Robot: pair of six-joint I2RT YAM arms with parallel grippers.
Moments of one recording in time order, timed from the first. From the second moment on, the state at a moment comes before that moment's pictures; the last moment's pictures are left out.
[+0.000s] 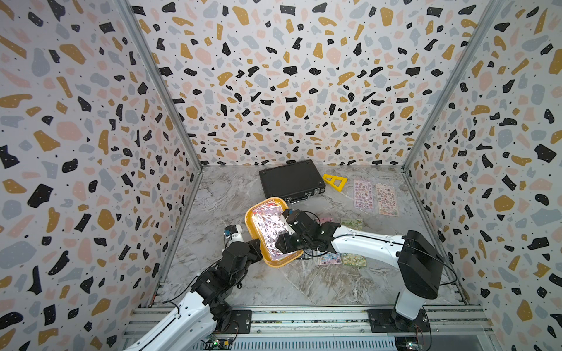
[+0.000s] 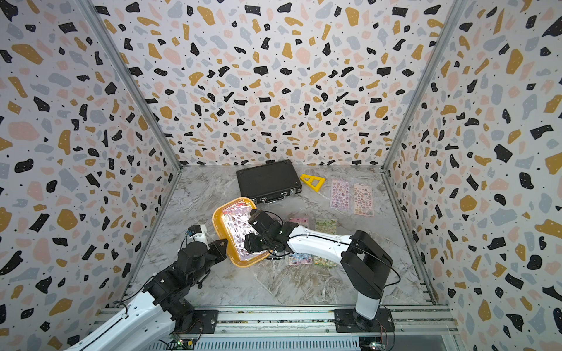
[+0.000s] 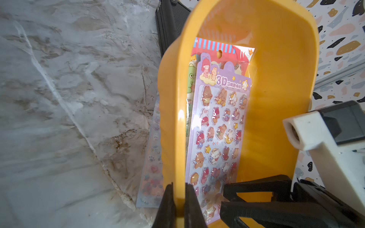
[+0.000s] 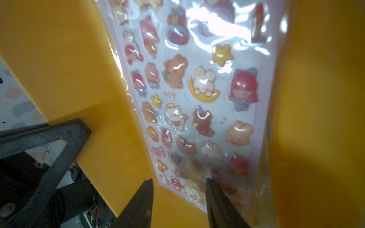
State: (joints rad) left arm -0.61 0.57 0.35 -0.29 -0.24 -0.88; right arm 1.02 1.74 1.24 -0.32 -0.13 0.66
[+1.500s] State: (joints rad) left arm -0.62 0.61 0.35 -0.32 -0.25 -0.88; right arm 1.07 1.92 1.46 -0.53 0.16 0.65
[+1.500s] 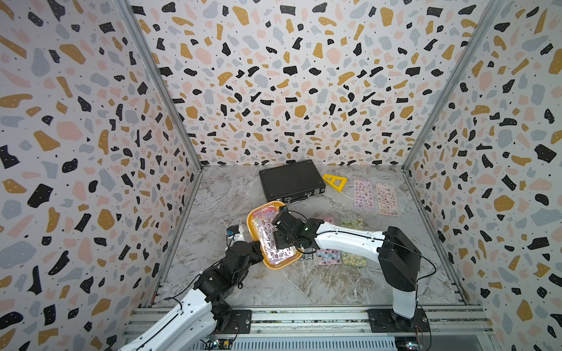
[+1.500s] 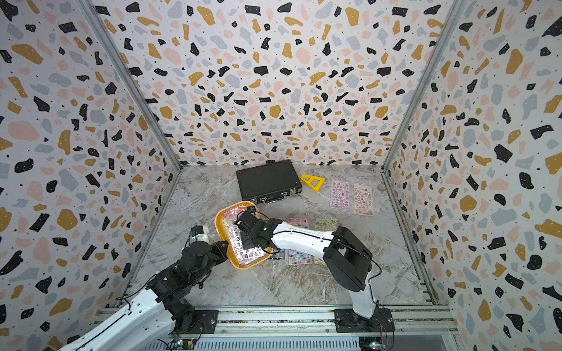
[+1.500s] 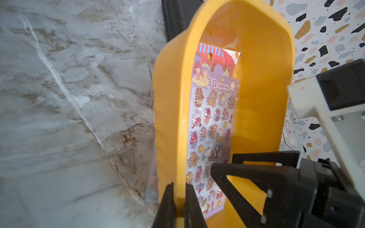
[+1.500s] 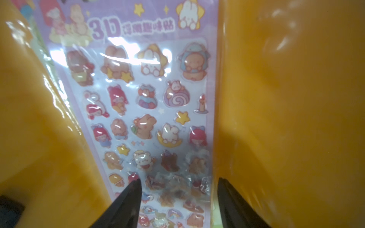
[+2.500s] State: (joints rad) left arm -0.62 0.58 0.35 -0.38 -0.28 -0.88; right arm 1.02 1.93 1.38 -0.34 -0.09 0.66
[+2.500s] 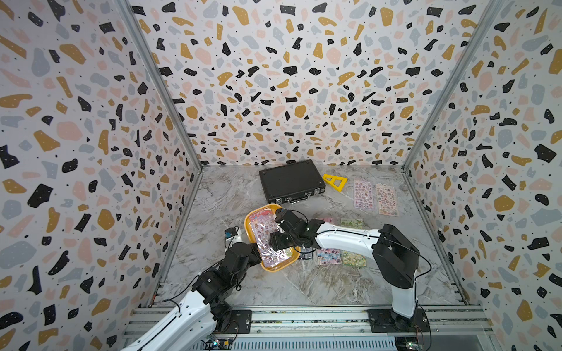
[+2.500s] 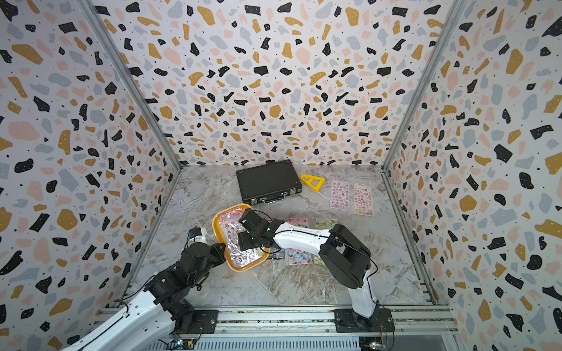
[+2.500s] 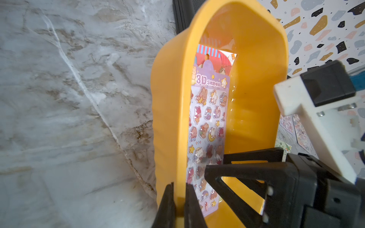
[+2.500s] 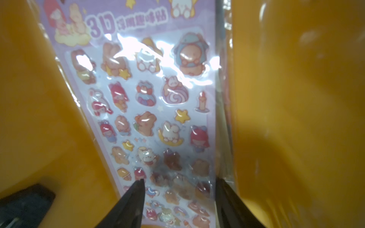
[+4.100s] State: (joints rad) left arm -0.62 0.57 0.35 -0.41 -0.30 -0.90; right arm 0.94 1.70 1.10 -0.11 -0.48 0.71
